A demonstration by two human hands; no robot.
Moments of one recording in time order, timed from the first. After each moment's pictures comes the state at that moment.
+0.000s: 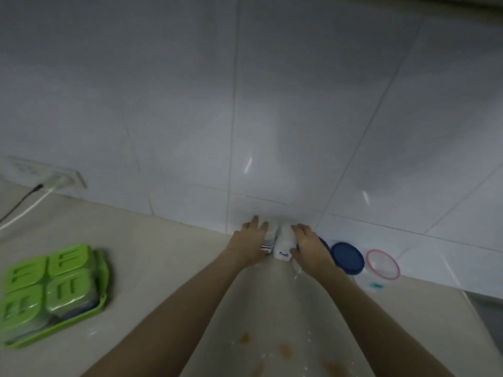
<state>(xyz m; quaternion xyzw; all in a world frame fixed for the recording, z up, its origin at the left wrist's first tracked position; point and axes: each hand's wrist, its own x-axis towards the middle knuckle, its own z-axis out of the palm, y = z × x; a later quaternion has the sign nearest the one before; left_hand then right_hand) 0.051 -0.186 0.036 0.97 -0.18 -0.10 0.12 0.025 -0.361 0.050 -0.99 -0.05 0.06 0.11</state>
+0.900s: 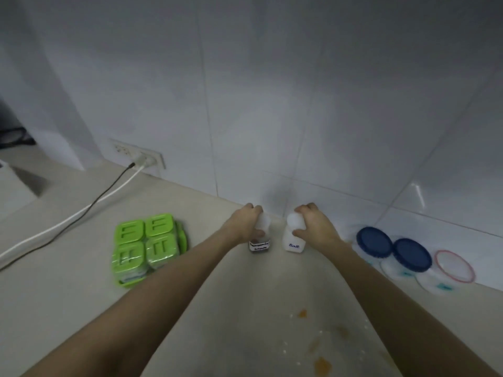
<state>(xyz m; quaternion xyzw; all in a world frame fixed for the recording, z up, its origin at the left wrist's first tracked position) 0.019 -0.042 0.057 0.97 -0.06 -0.10 0.20 0.031 -0.241 0.063 -0.97 -0.12 0.06 0.20</state>
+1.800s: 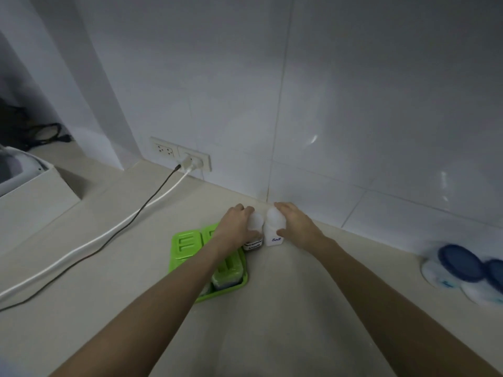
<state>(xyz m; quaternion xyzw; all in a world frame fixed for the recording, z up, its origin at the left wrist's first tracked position) 0.024 0.149 0.026 0.98 0.01 -0.04 0.21 0.068 -0.032 0.025 -0.94 -0.23 0.10 0.24</state>
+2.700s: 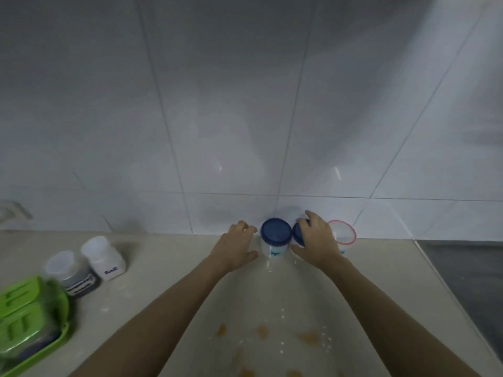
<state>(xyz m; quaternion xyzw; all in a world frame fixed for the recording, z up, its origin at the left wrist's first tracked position) 0.029 -0.233 0.036 0.95 -0.27 -0.10 0.15 -0.007 -0.455 0.033 -1.00 0.01 -0.02 0.04</state>
